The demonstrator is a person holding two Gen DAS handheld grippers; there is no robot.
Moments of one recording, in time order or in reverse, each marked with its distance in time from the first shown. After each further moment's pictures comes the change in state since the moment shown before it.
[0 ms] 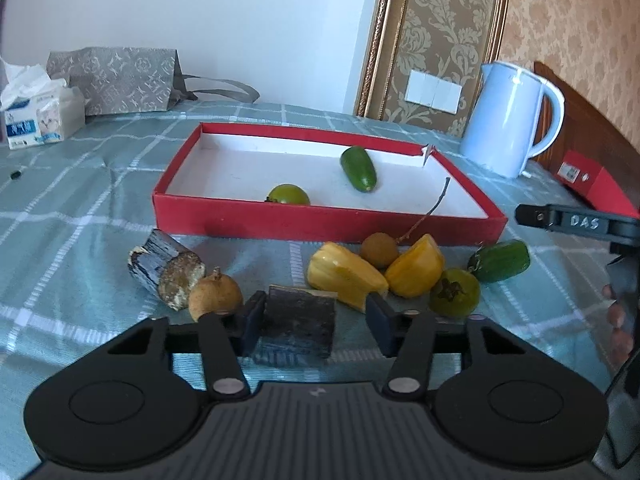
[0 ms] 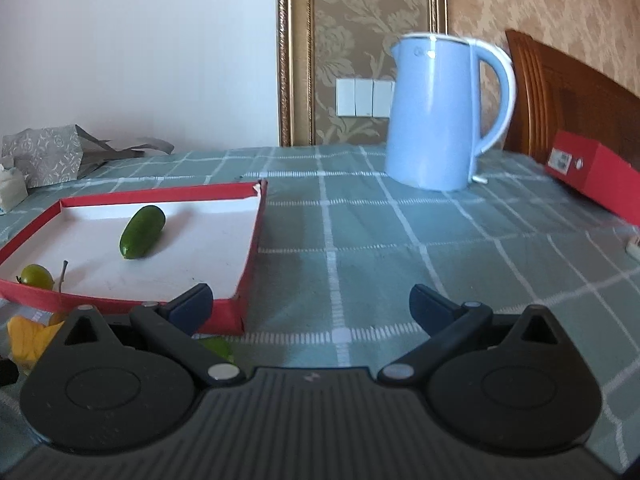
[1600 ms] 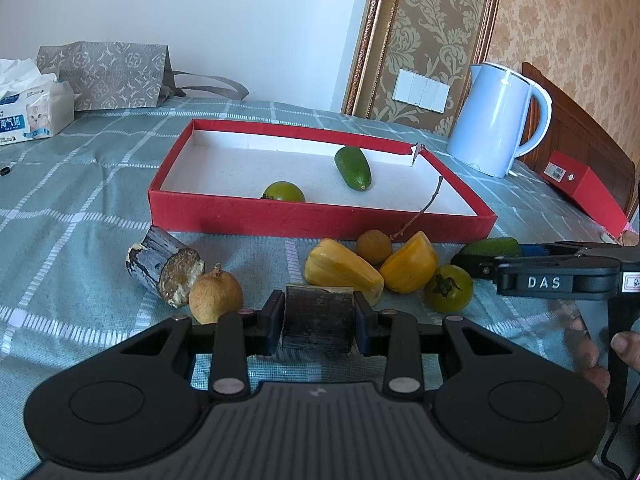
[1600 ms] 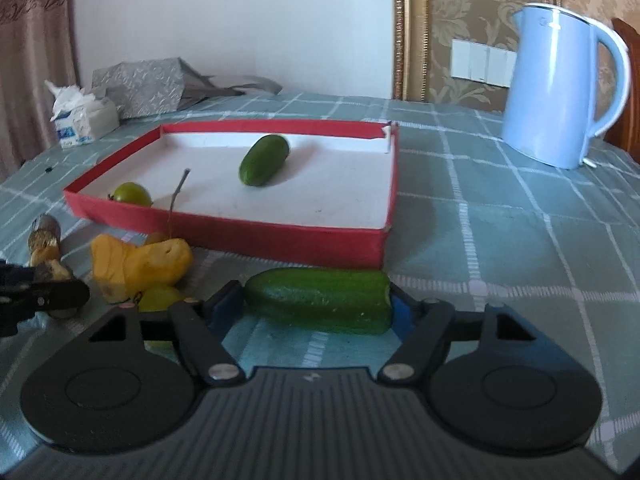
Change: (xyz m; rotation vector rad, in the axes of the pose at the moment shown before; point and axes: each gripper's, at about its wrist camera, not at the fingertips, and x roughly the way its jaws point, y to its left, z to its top) left arm -0.003 0.010 -0.002 -0.014 0.004 -0.068; right arm 0.006 0.047 -0.022 -0.135 0.129 0.261
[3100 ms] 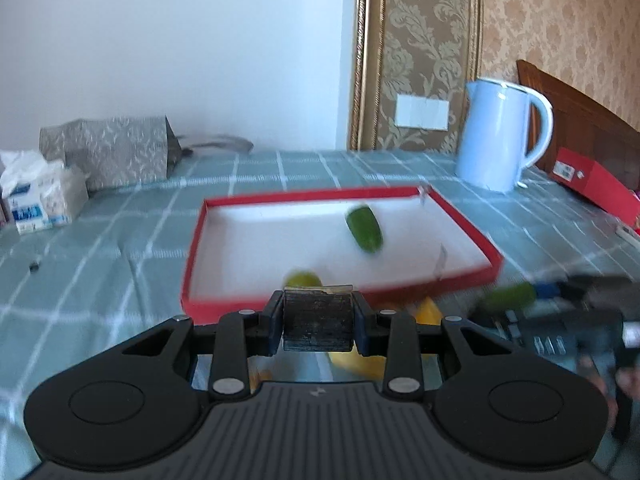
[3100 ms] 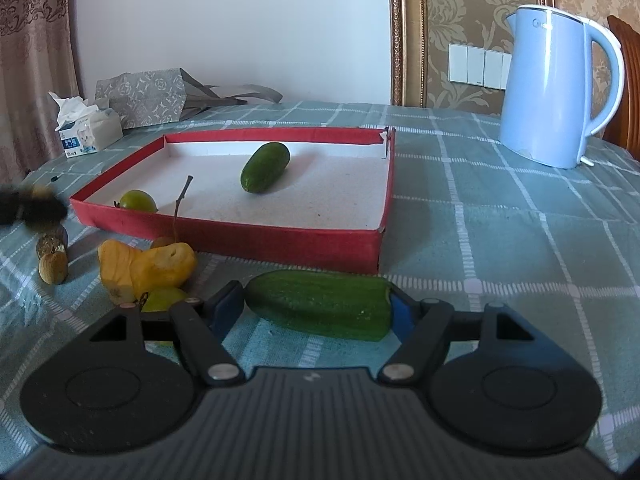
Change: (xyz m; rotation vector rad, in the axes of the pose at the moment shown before) left arm -0.017 -0.011 0.061 0.139 -0.063 0.086; right arm -0.006 -0.002 -0.003 0.005 -0.021 0.017
